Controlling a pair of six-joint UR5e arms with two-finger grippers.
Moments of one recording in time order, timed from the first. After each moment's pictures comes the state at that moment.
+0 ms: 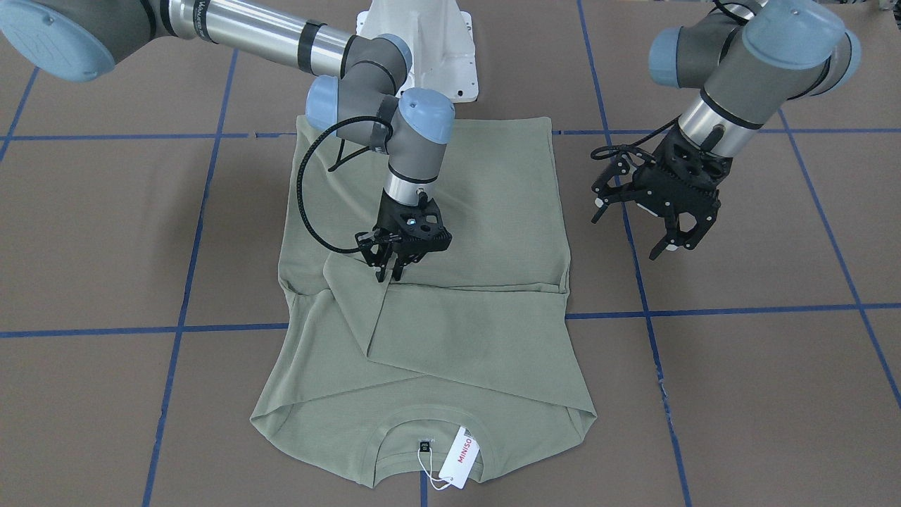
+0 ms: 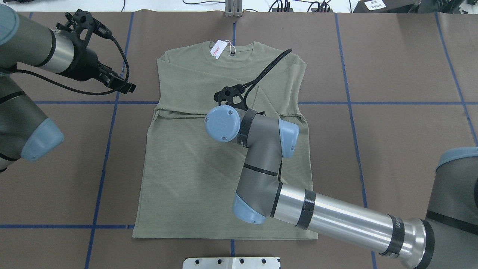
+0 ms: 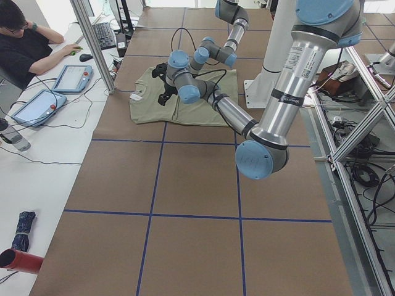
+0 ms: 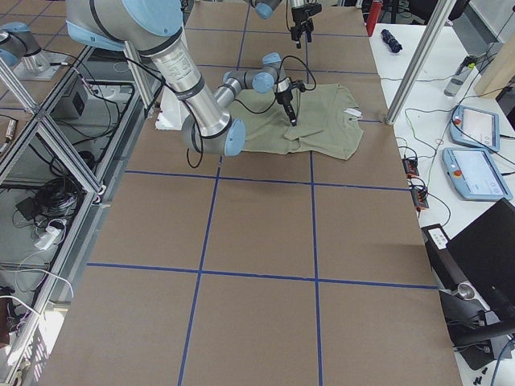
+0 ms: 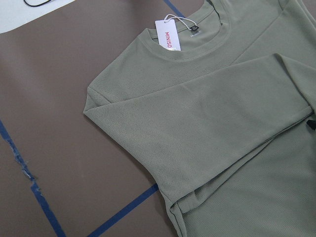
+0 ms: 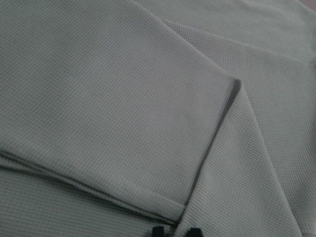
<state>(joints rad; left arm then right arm) -0.92 -1.93 -1.83 -1.98 -2.10 -0.45 0.43 -0.69 1.32 -1.58 1.40 0.98</state>
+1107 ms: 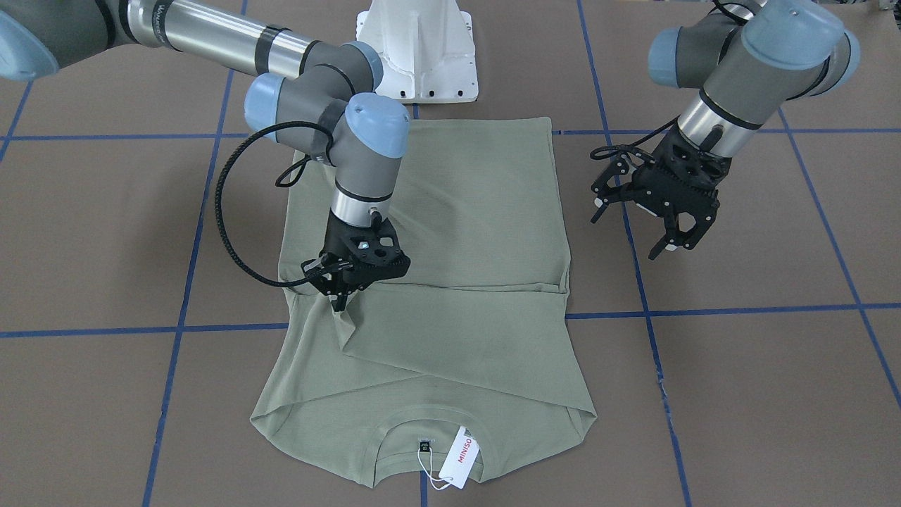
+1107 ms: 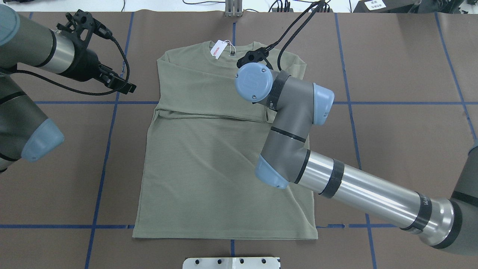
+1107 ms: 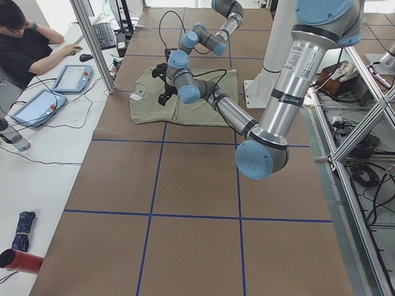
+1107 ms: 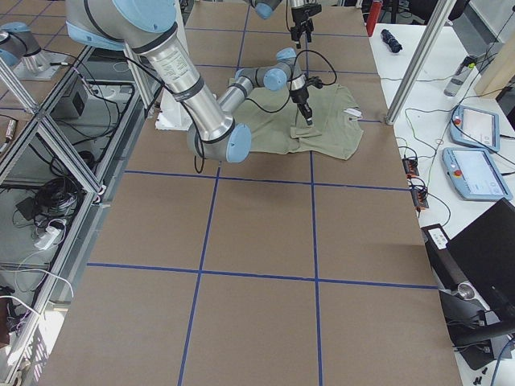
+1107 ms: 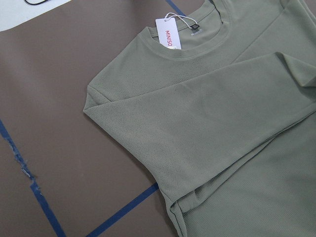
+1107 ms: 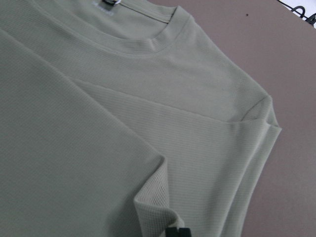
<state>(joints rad) -0.91 -1.93 -1.83 -1.98 -2.10 -0.45 0.59 -0.76 1.43 -1.64 1.44 0.75</state>
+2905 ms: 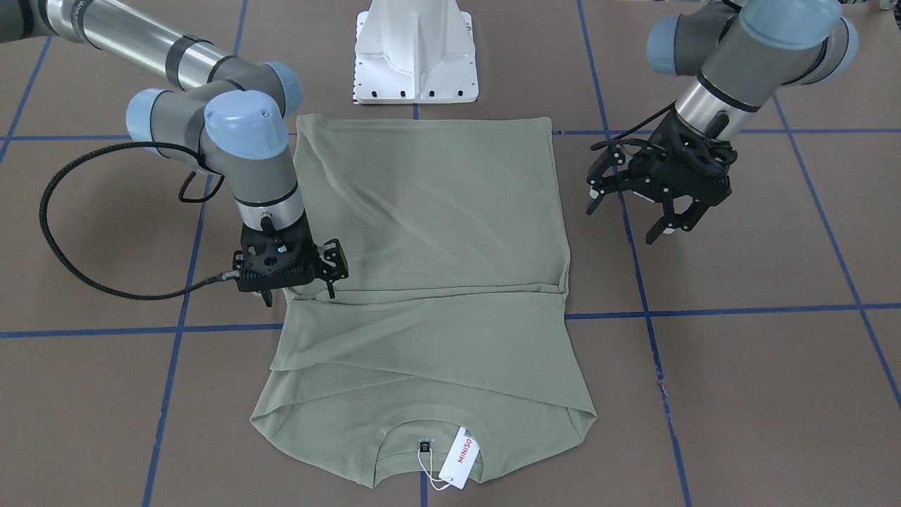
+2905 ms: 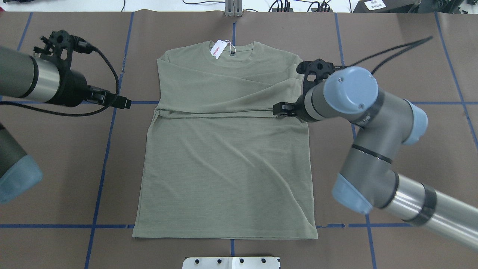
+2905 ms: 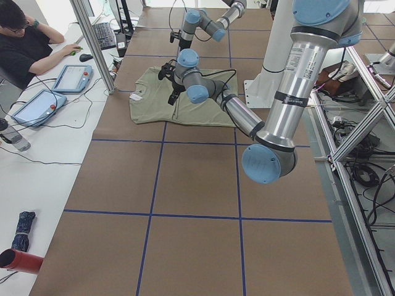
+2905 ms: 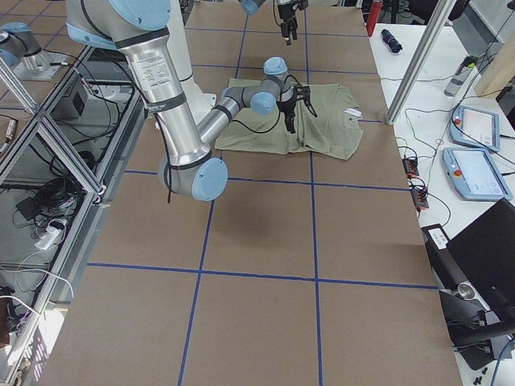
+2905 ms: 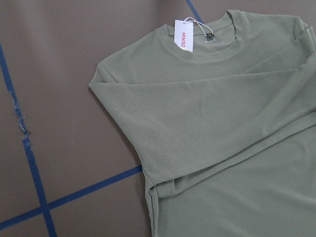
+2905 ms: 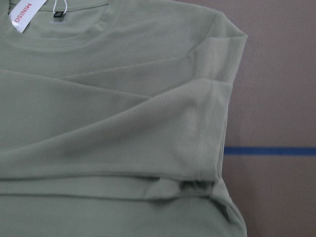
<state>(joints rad) -0.80 -1.76 -2.06 -1.98 -1.99 -0.86 0.58 -1.17 1.89 -1.36 1.73 1.25</state>
